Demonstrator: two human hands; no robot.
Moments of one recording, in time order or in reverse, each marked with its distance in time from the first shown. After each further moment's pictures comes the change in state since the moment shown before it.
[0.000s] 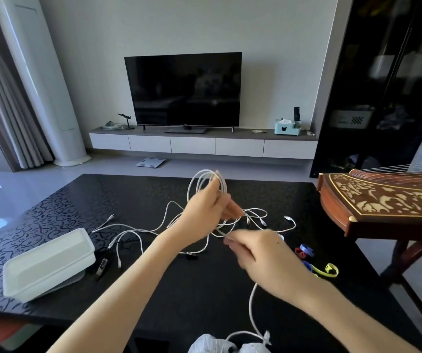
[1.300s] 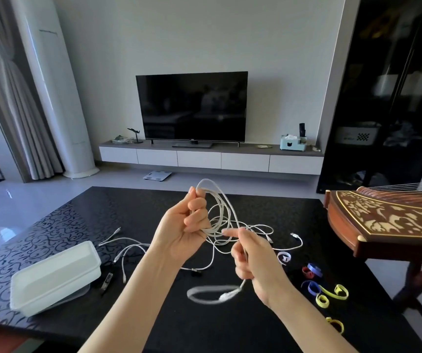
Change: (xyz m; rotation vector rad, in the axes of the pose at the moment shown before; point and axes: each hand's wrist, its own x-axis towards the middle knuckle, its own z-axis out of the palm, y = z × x) left_hand -0.014 0.000 -0.029 -1.634 0.049 -0.163; right_hand 0.035 0.007 0.036 1.067 0.178 0.581
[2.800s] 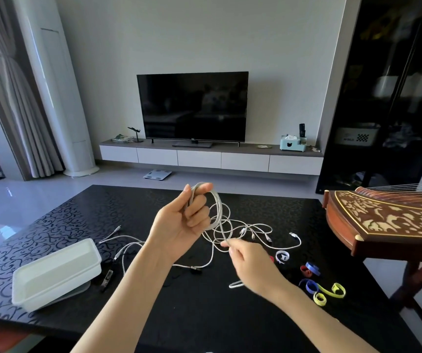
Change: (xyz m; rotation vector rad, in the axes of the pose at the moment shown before) left_hand -0.004 0.005 -0.005 0.353 -0.060 0.054; right_hand 0.008 0.014 -0.015 -0.973 -0.109 -0.378
